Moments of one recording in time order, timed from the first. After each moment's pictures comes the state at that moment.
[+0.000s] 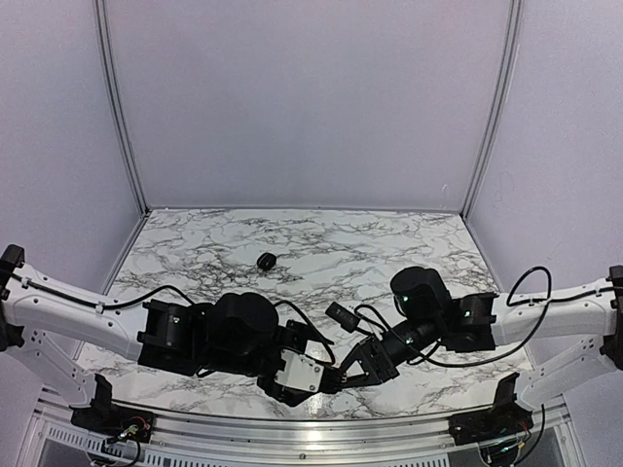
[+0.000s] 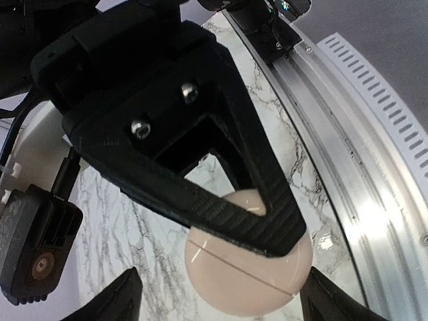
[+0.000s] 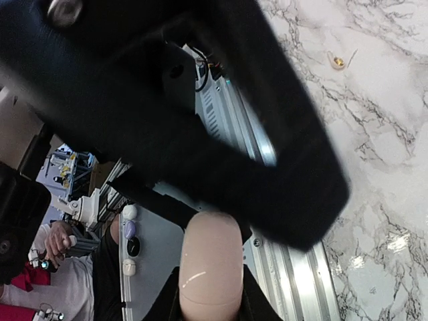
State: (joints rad) left arm -1.39 1.47 0.94 -0.06 -0.04 0.77; right arm 1.06 1.25 0.65 0.00 -0.80 0.55
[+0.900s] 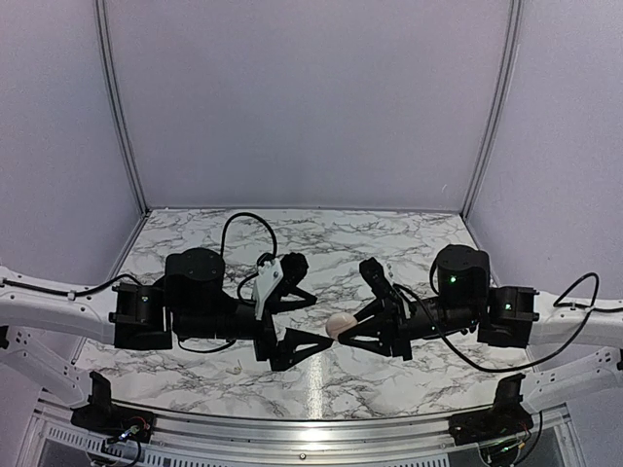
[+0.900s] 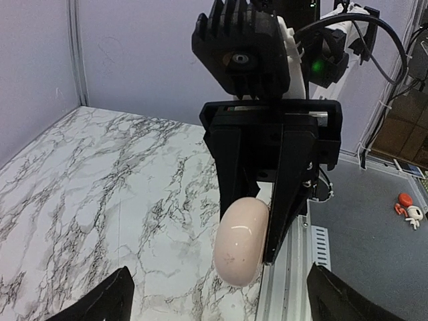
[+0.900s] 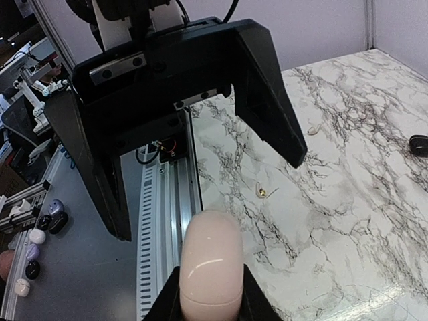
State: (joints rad) left arm -1.26 1.29 0.84 0.20 0.10 -0.08; right arm 1.06 1.01 0.67 0.01 -0.48 0.16
